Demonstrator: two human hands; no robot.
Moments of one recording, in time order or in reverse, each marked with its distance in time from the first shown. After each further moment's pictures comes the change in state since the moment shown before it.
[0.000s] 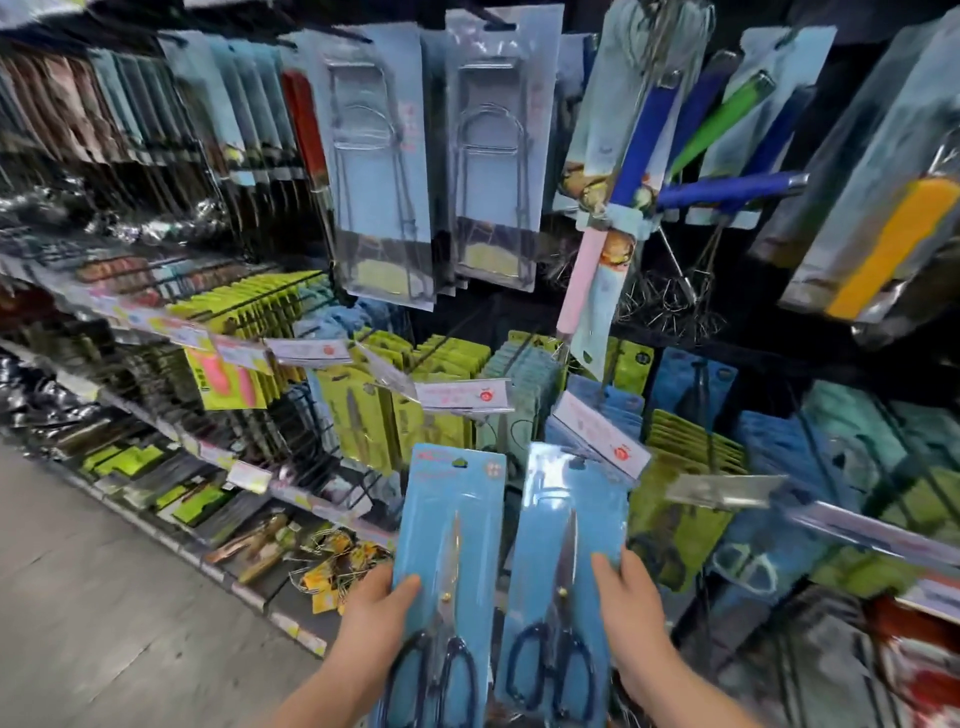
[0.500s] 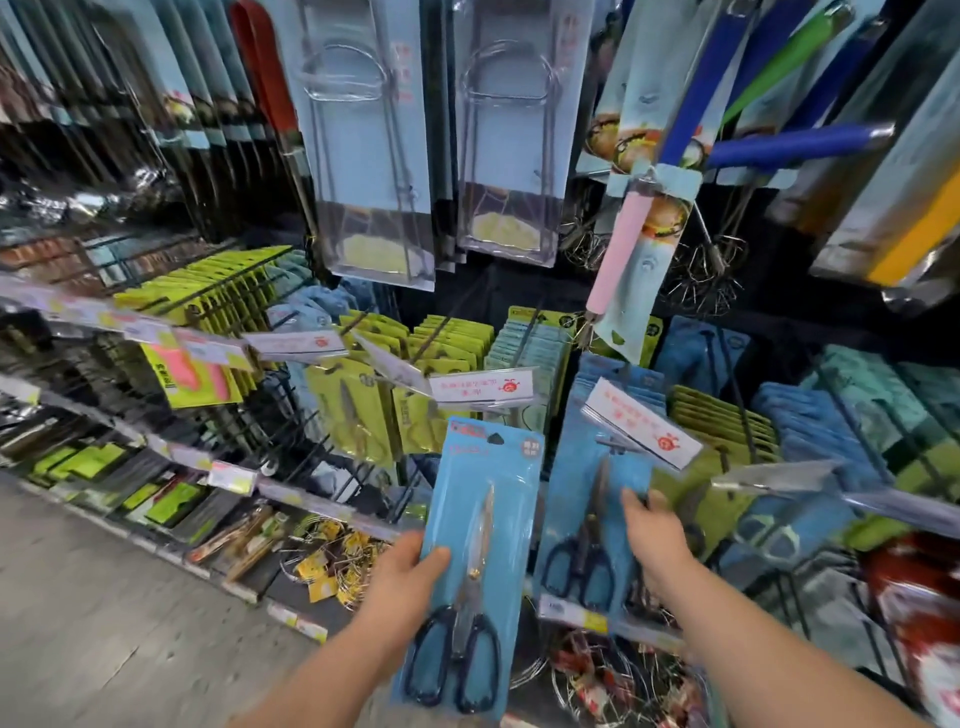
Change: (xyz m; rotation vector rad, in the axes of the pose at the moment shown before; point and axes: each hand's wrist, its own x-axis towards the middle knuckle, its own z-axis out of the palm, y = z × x) left_hand 0.042 0.020 -0.013 0.043 -0.246 -0.007; right_hand 0.063 -0.026 0.017 -0.044 0.176 0.142
